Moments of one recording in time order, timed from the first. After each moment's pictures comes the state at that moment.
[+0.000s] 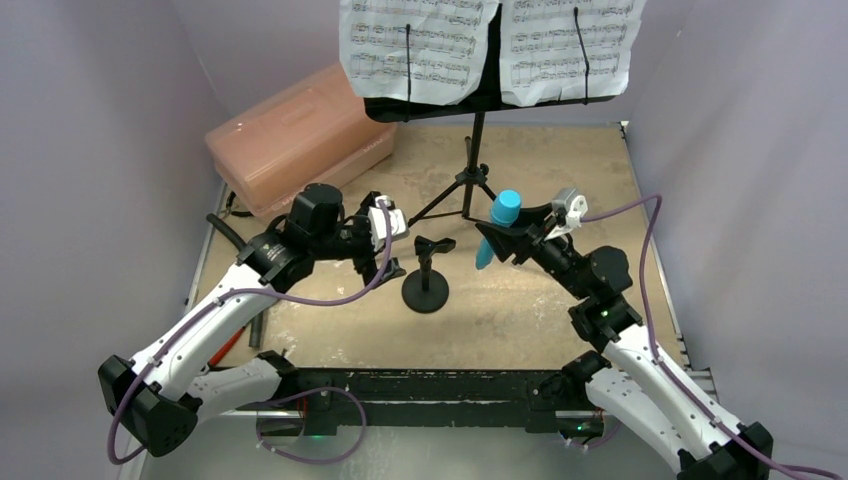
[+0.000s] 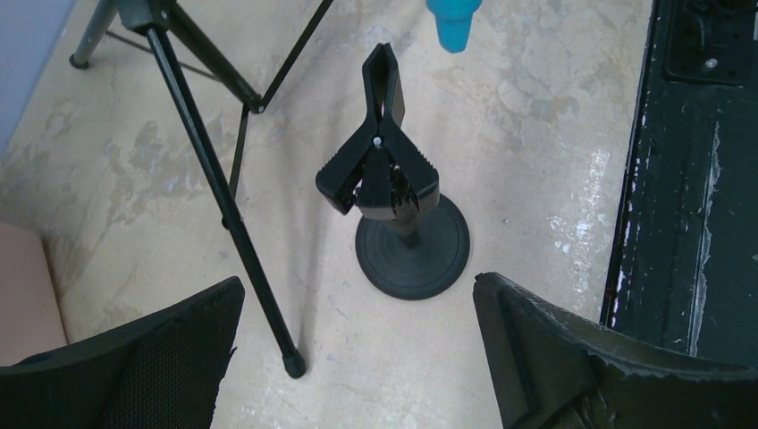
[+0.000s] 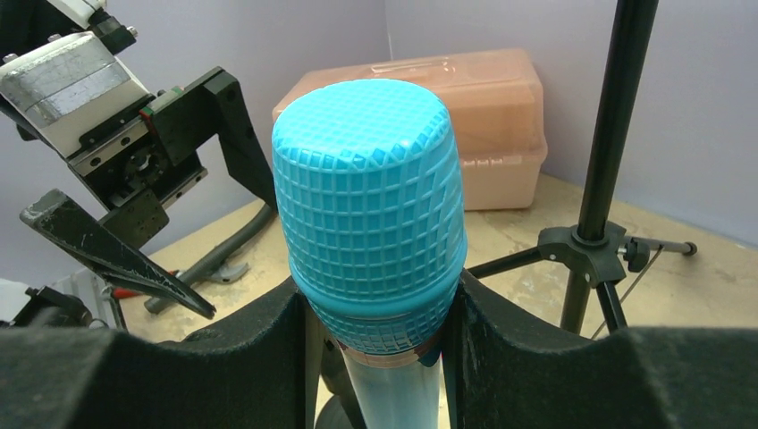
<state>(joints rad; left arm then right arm) -0.61 1.05 1.03 -0.54 0.50 0.48 0.50 0.68 0.55 0.41 -0.34 0.26</state>
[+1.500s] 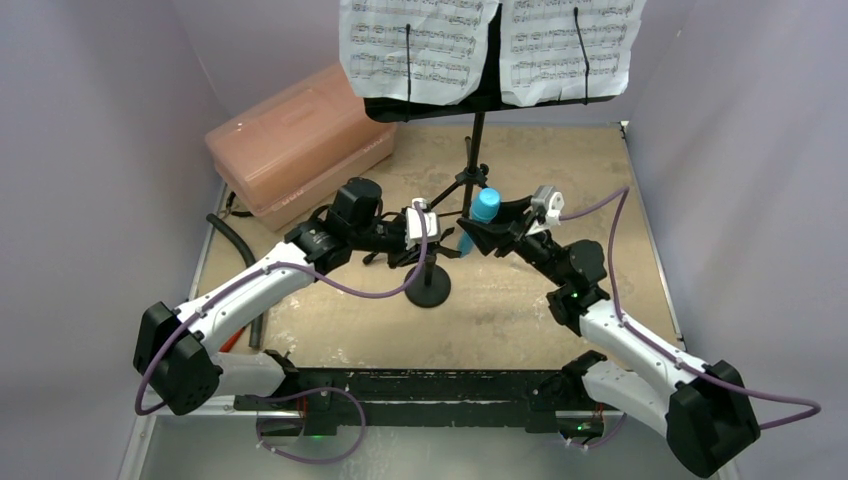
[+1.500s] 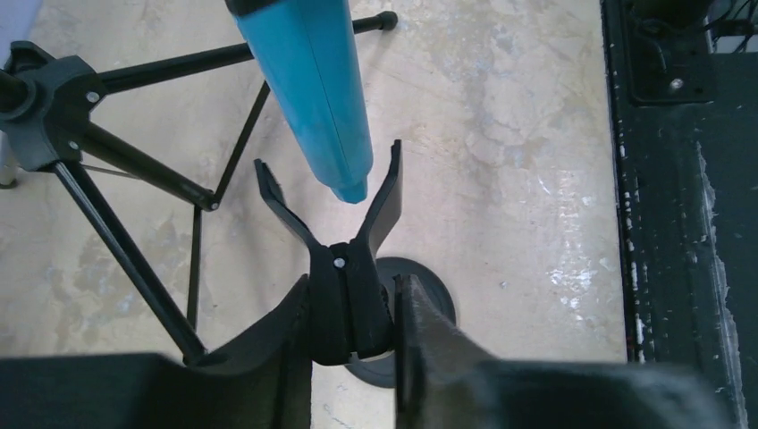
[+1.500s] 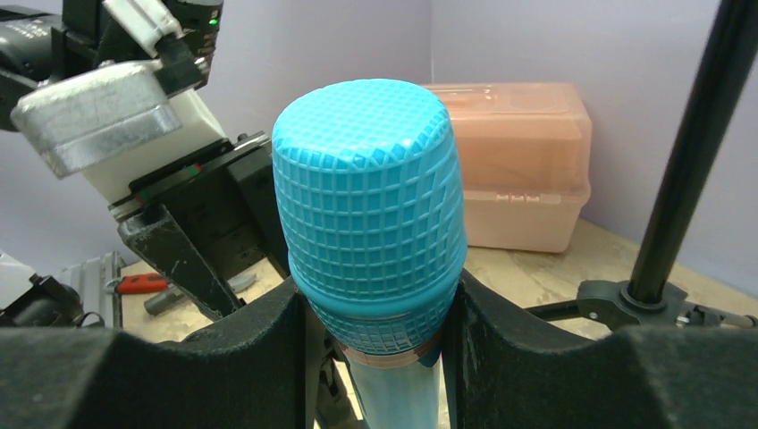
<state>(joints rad) -0.68 1.29 1.04 -0.28 0.64 0.50 0.50 0.95 0.46 0.88 -0.44 0.28</state>
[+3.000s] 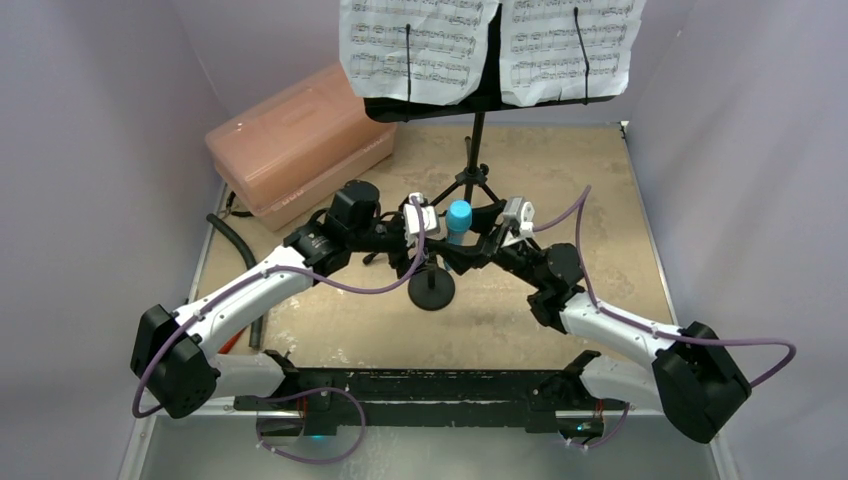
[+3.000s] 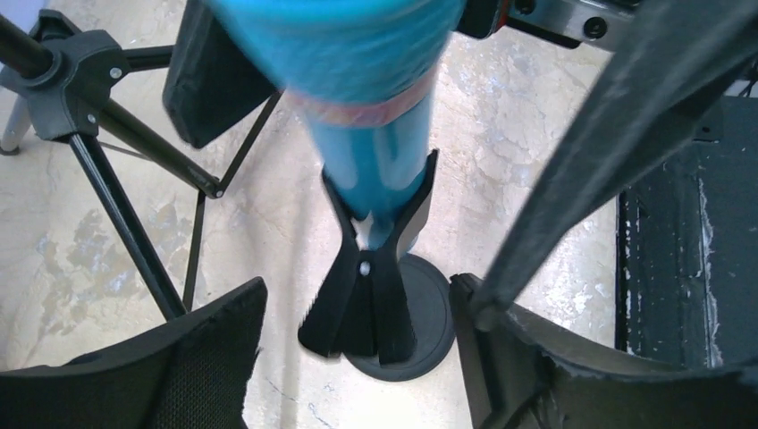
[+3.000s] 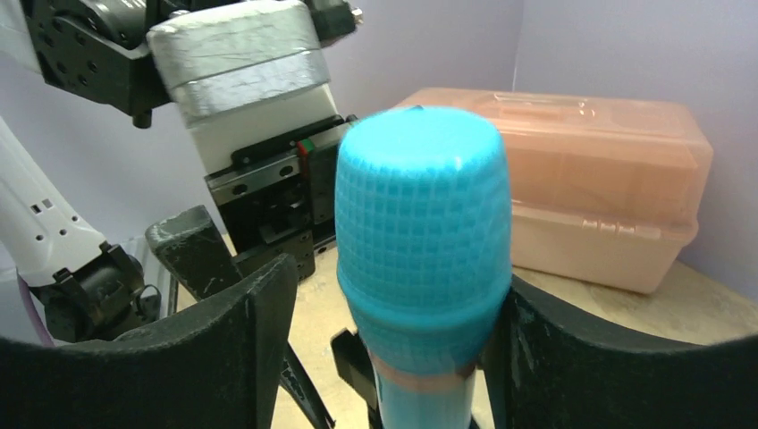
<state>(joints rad) -0.70 1.27 1.02 -0.24 0.58 0.41 0.65 1.14 0.45 1.11 -0.48 0.26</state>
